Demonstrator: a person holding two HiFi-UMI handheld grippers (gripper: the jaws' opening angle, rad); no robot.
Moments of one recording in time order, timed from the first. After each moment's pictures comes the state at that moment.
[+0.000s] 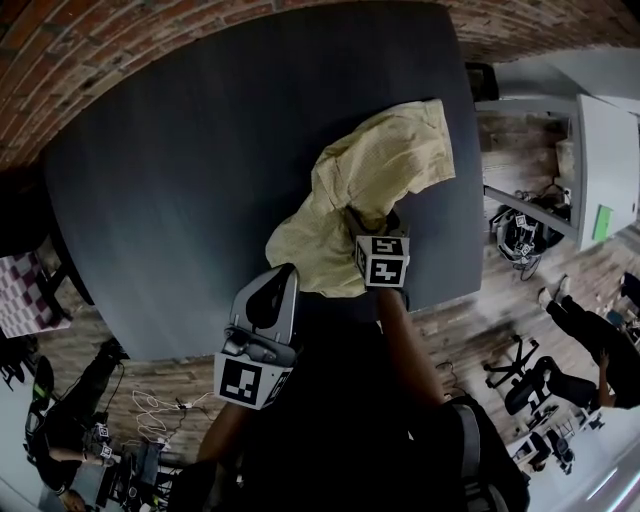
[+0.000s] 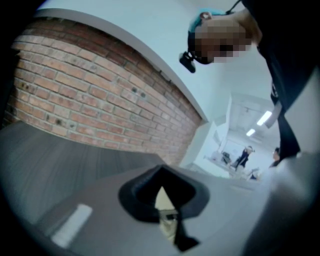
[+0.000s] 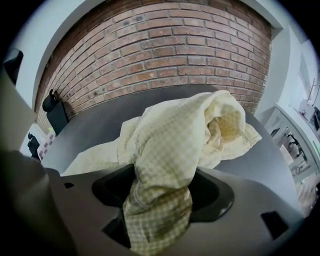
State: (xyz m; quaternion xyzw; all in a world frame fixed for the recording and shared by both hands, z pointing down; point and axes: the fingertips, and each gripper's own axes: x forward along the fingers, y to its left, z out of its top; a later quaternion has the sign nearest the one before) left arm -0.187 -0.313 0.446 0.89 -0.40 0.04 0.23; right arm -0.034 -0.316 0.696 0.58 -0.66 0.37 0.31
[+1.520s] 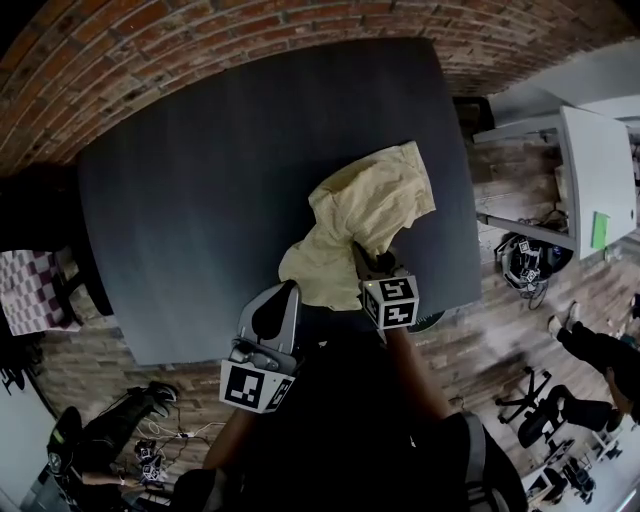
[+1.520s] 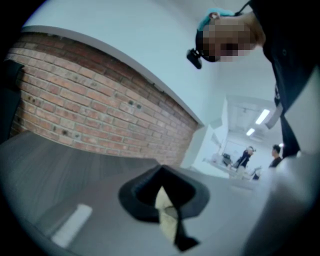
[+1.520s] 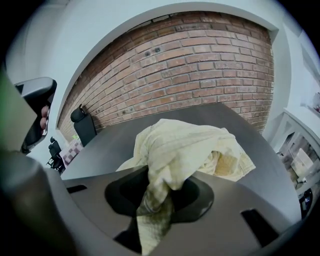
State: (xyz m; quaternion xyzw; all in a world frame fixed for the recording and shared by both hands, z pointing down) left arm -0.196 -0.252 0.411 0.89 -0.41 0.04 0.21; right arm -0.063 -0.262 0.605 0.53 -0.74 0.34 0.23
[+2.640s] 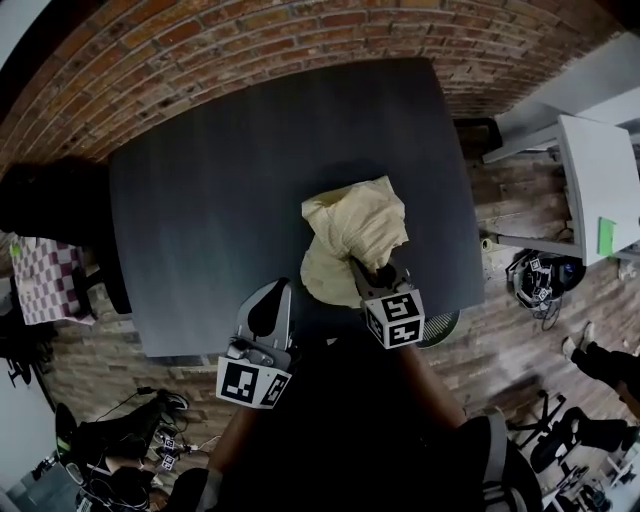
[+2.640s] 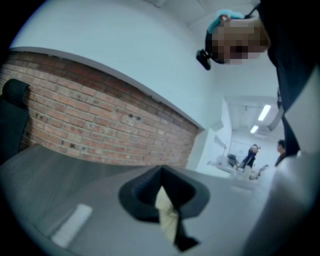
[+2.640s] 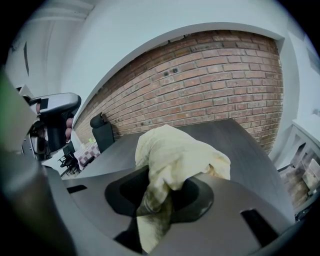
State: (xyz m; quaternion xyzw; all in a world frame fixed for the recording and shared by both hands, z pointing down) left arm -0.210 -0.217 0.370 0.88 -0.45 0.02 0.17; right arm -0.087 -0.227 0.525 0.49 -0.80 0.29 0.18
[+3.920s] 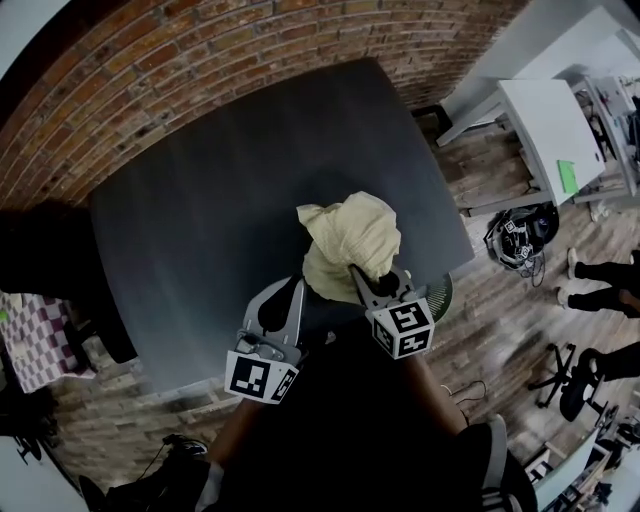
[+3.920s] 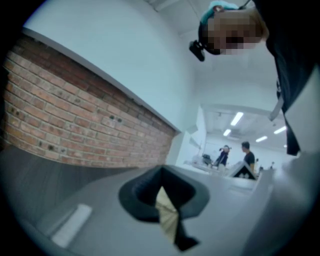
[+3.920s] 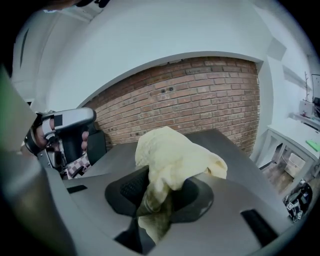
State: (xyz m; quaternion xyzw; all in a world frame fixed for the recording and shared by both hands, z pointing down) left arm -0.235 -0.176 0.351 0.94 -0.32 0.00 0.14; right arm -0.119 -0.157 0.464 0.59 -0.75 0.26 0.15
